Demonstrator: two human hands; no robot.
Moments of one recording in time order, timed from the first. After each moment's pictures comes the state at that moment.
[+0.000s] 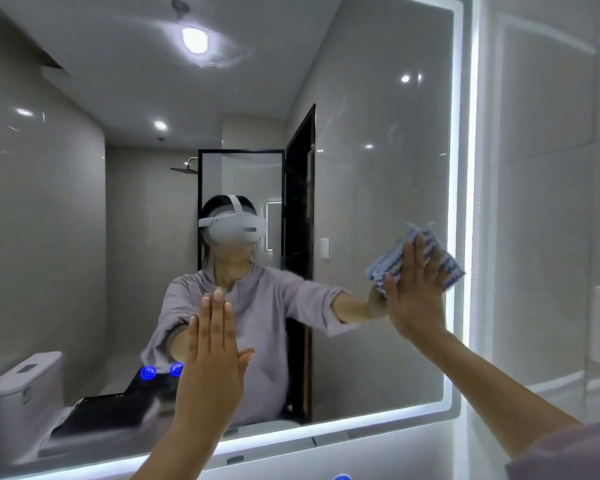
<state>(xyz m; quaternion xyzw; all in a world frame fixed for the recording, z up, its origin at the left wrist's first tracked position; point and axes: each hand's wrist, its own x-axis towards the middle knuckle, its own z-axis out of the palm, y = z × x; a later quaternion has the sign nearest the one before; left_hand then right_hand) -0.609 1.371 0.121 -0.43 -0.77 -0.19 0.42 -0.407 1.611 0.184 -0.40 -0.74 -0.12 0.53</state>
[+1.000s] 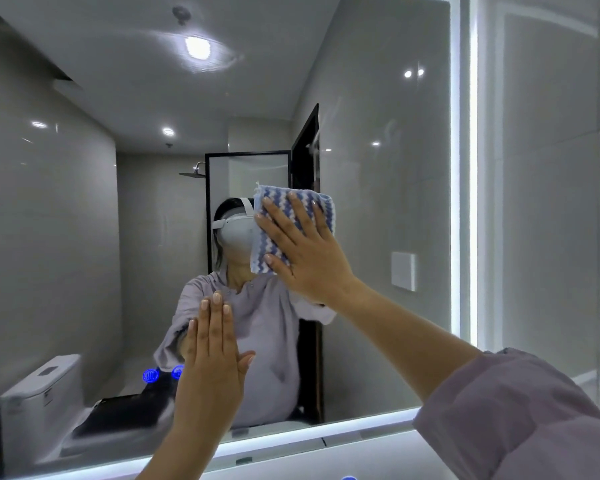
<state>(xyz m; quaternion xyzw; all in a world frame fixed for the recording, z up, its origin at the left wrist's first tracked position) -0.611 1.372 0.118 -0.44 -0.76 -0.20 0.43 -0.512 1.530 0.256 -0.10 -0.79 -0.37 0.47</state>
